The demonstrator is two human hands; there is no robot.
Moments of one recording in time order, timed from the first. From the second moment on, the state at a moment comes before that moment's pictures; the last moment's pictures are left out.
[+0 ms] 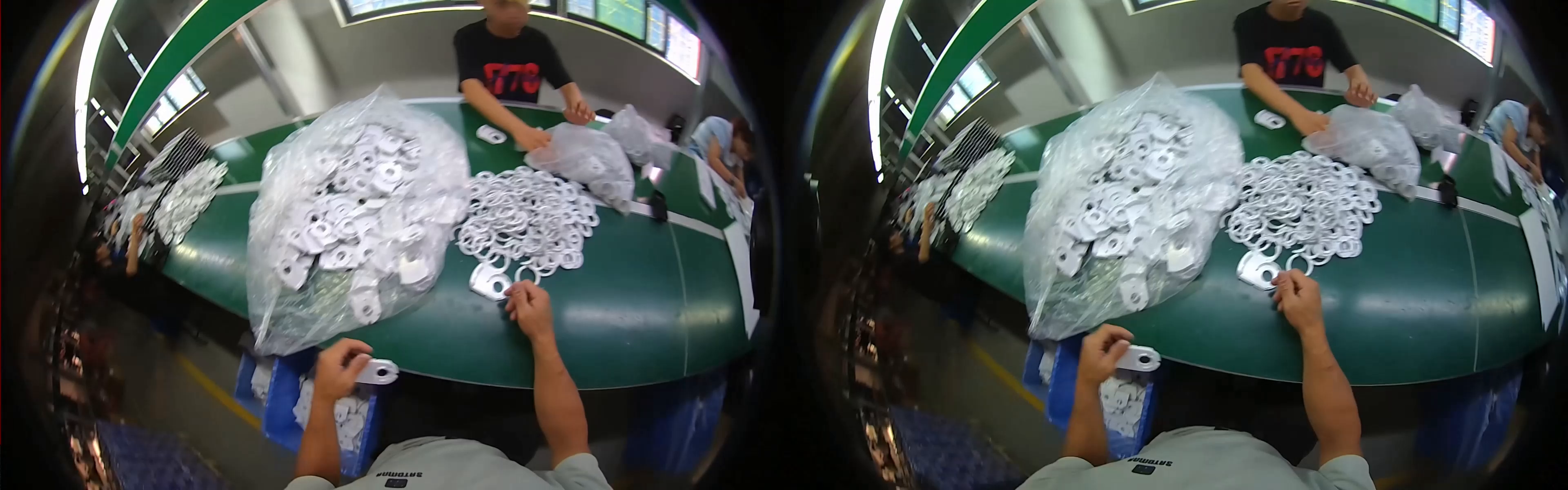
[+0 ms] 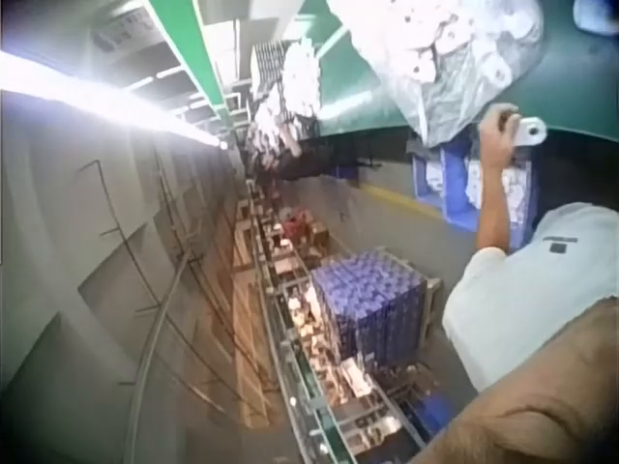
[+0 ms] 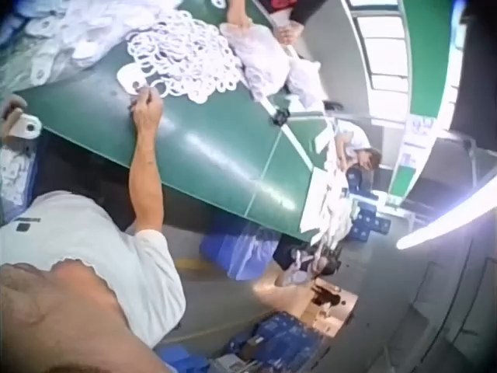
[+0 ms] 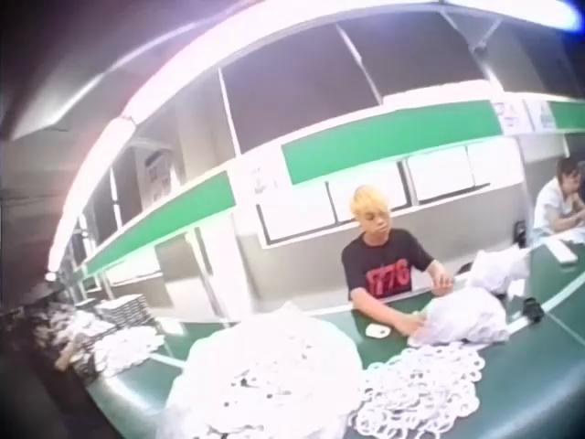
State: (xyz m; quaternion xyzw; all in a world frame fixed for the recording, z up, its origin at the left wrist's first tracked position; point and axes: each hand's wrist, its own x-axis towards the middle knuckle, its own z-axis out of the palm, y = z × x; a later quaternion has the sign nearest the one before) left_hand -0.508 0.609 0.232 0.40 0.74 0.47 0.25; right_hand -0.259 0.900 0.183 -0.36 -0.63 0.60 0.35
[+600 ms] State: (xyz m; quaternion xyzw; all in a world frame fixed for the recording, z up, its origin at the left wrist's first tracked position) left_hand -0.681 0.739 0.214 0.59 0.80 0.10 -0.04; right_hand -0.267 0.902 0.187 -0.40 -0.61 0.57 0.37
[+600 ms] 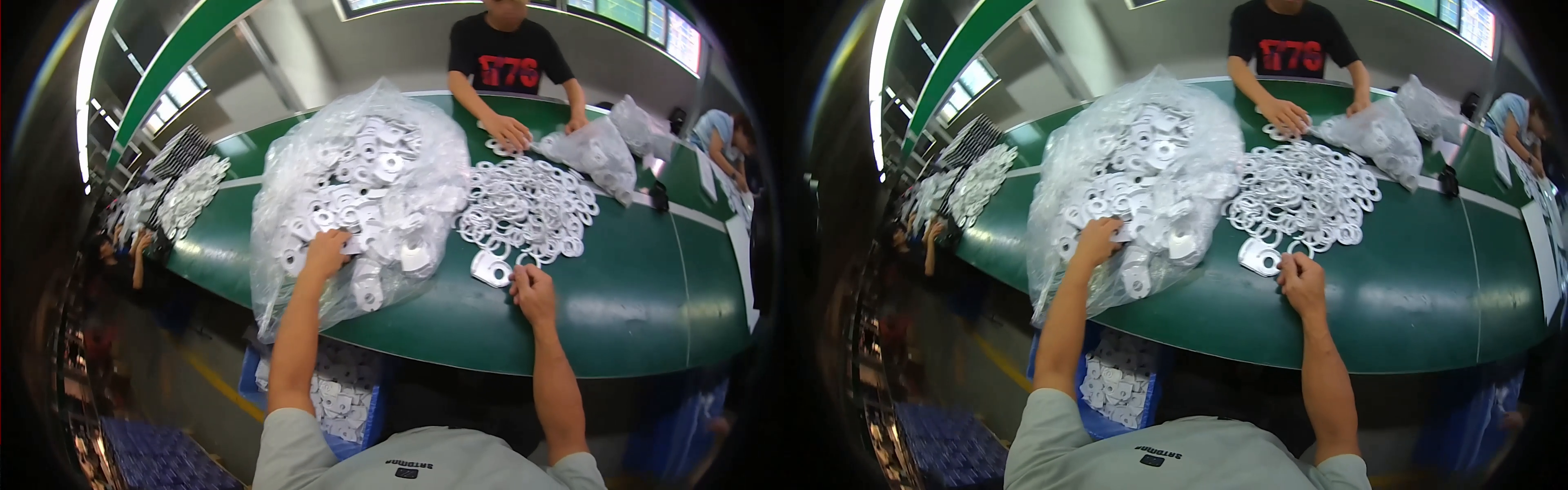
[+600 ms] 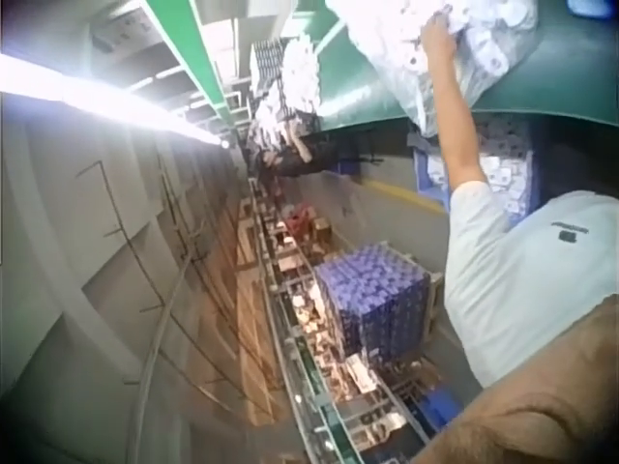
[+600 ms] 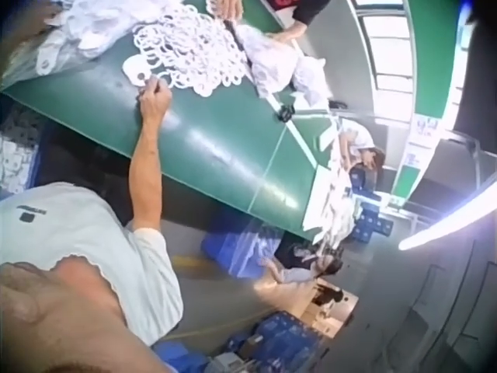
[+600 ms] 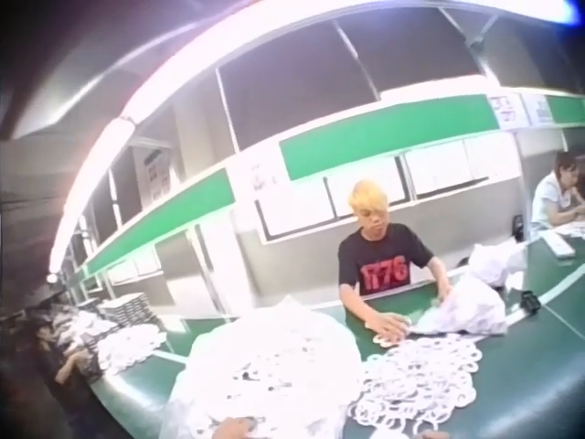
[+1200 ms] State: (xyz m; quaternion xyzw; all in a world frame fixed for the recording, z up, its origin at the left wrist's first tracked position) left_hand -0.549 0.742 0.239 0.38 0.62 0.67 0.17; right_hand -0.242 0.925 0.181 -0.48 -0.63 0.36 0.50
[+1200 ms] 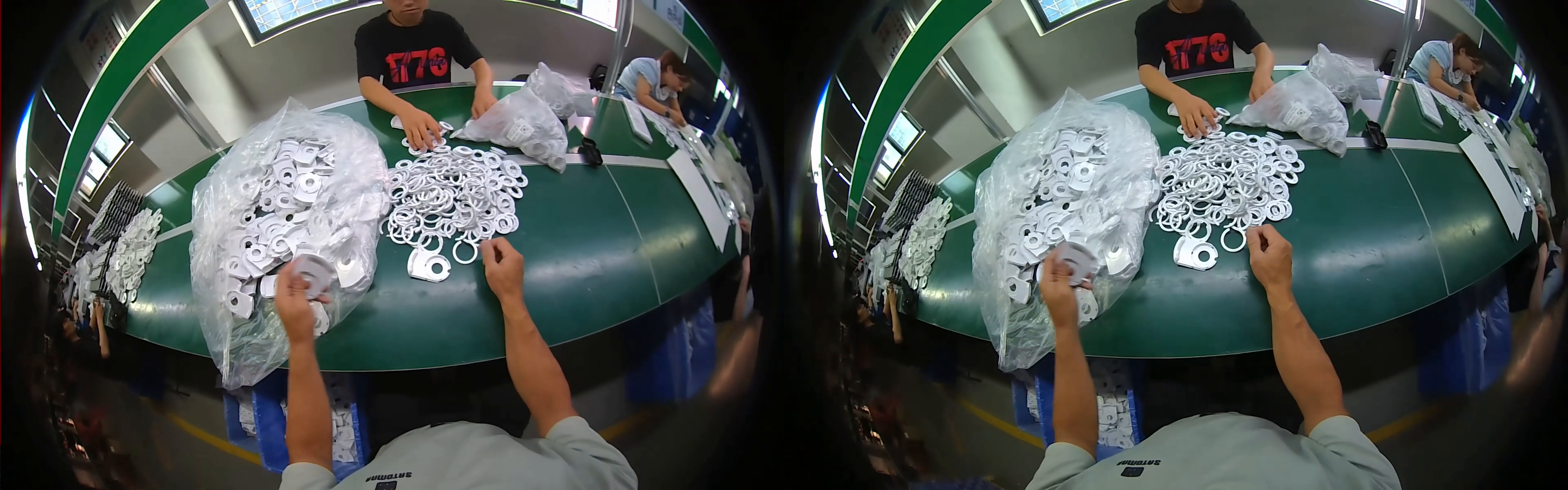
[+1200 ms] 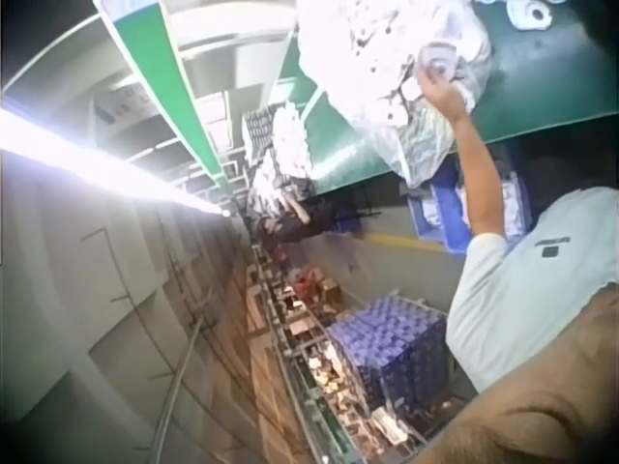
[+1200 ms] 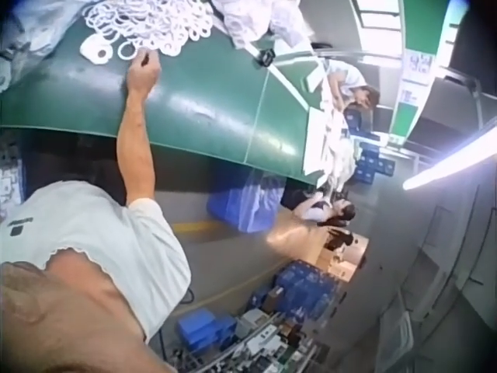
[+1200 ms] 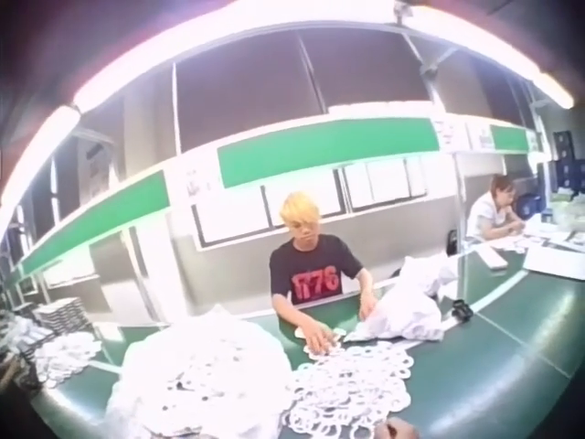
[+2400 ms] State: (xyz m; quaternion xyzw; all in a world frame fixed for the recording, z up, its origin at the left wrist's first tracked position) left_hand -0.453 0.825 0.197 0.24 0.29 0.71 0.59; right_hand -0.207 1.009 0.154 -0.59 -0.65 0.06 0.46
